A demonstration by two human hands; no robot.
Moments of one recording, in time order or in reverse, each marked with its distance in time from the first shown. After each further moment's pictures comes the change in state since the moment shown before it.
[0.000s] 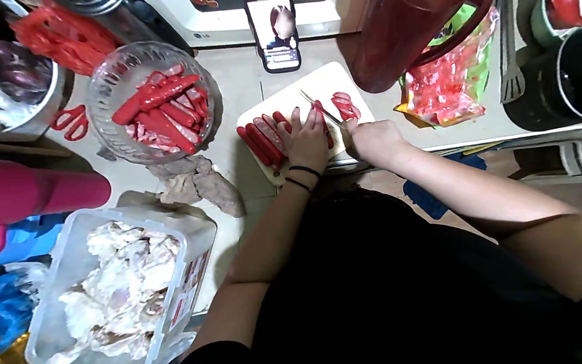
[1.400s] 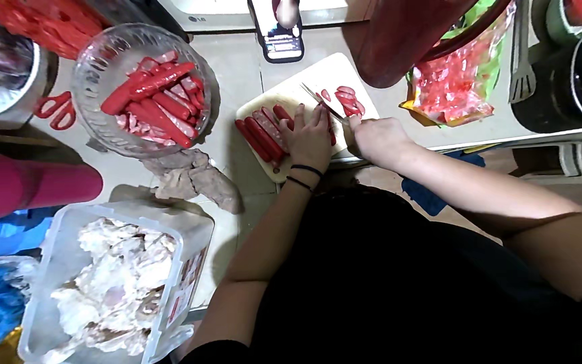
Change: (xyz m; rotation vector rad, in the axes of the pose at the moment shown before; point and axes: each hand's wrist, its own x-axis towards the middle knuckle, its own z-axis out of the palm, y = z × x) left_hand 0.000 0.000 0.005 -0.038 0.027 0.000; right_hand 0.000 -0.005 -0.006 -0.009 -0.046 0.024
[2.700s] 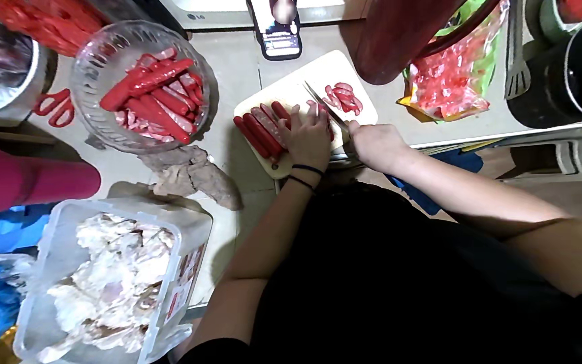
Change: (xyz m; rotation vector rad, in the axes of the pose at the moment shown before) left_hand -0.007 0.002 0.009 -0.001 0.127 -0.021; right_hand -0.009 -0.002 0.013 0.076 -0.001 0.004
